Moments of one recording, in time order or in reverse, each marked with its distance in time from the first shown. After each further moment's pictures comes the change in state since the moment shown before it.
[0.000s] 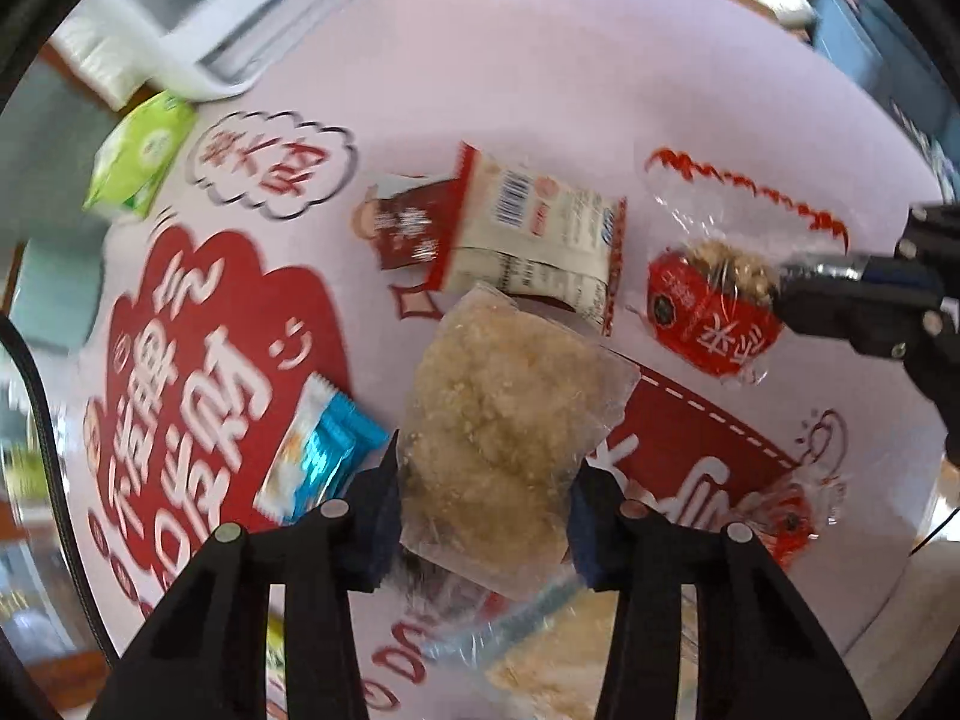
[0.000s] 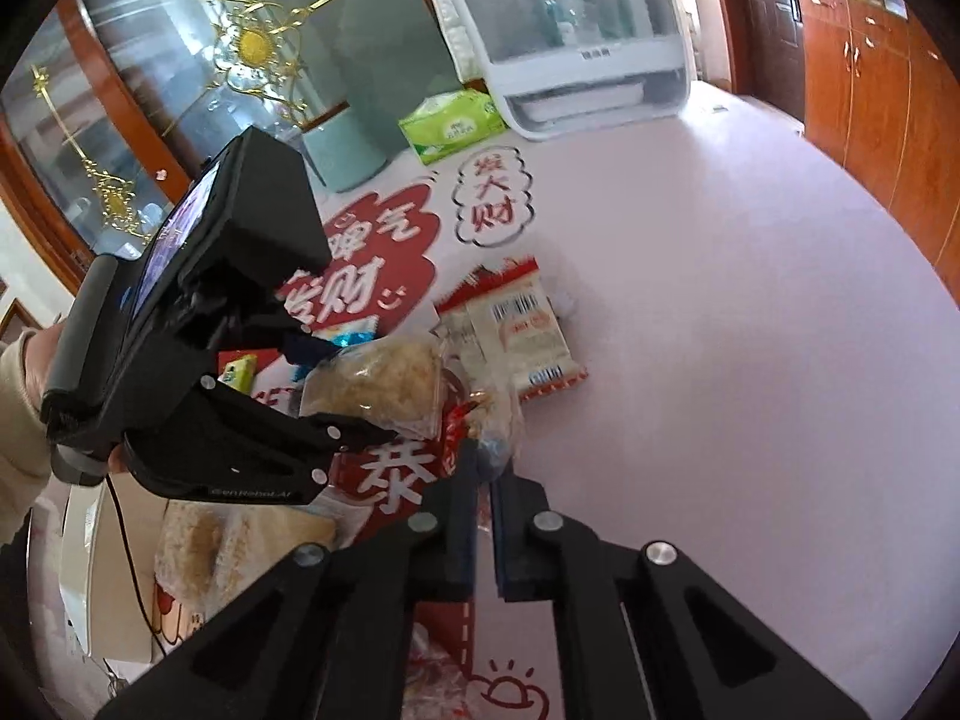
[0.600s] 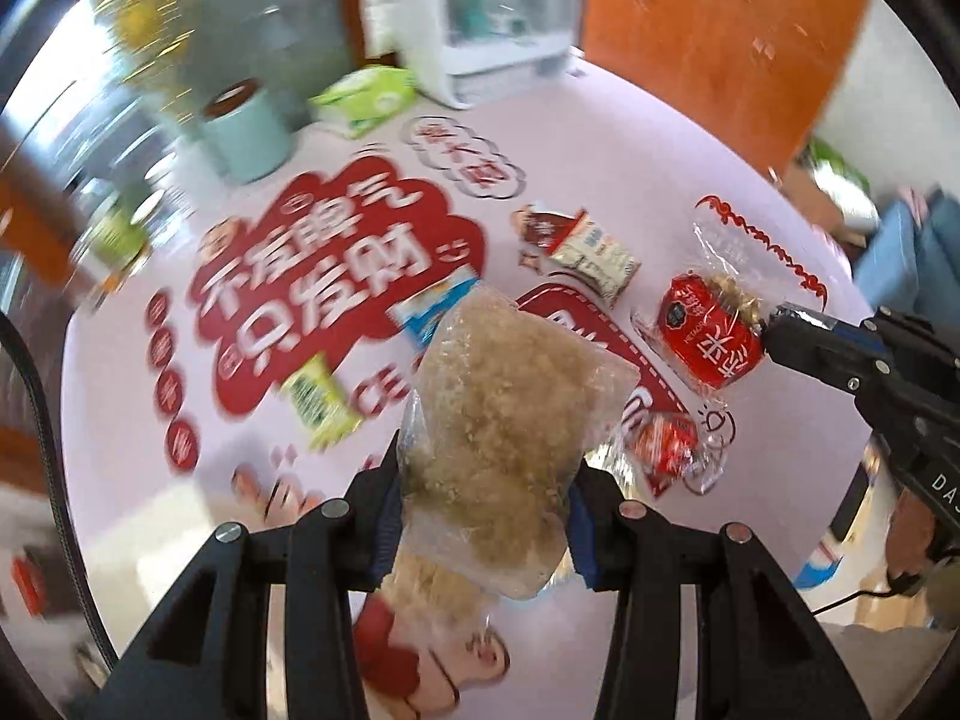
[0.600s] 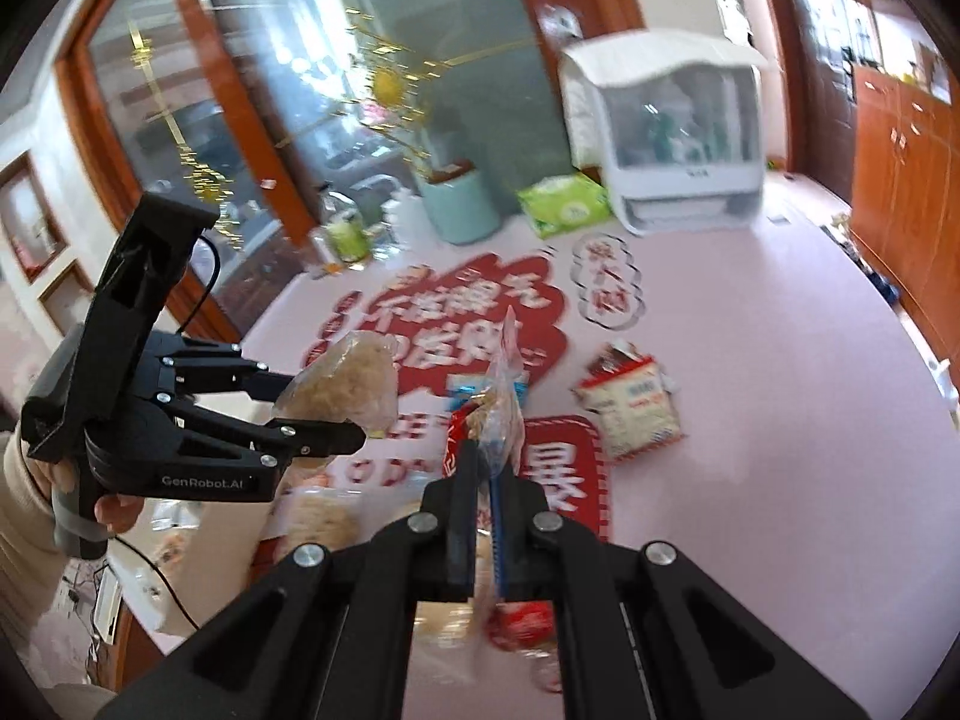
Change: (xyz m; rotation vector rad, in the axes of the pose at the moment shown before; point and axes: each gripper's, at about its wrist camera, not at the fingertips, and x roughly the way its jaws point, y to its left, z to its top) left arm -0.153 0.023 -0.149 -0.464 -0.219 0.010; right arm -0.098 0.106 -0.001 -0.154 -0.127 0.095
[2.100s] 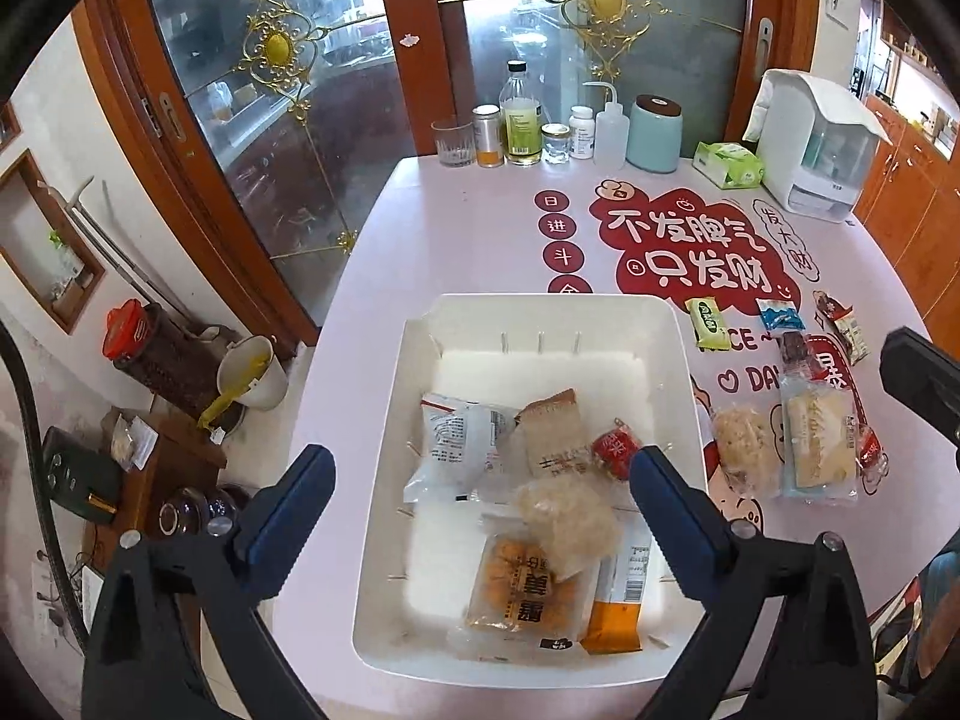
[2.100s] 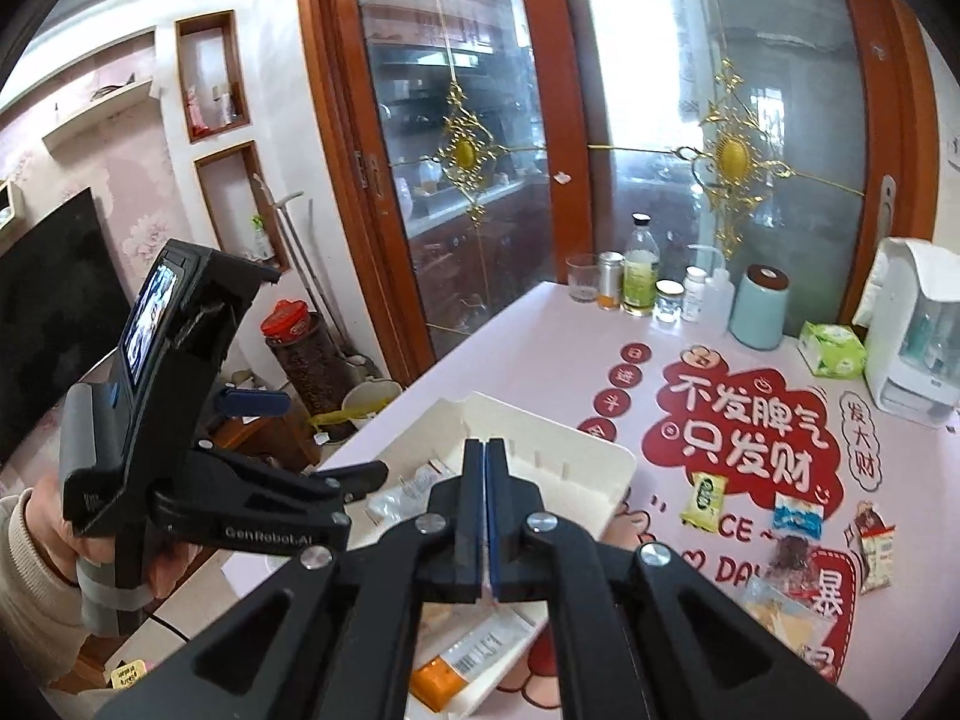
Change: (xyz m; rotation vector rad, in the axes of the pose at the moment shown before) left arm -0.146 0.205 -0.223 -0.509 -0.135 0.372; right arm 0.010 0.321 -0.006 -0.388 -0.035 0.225
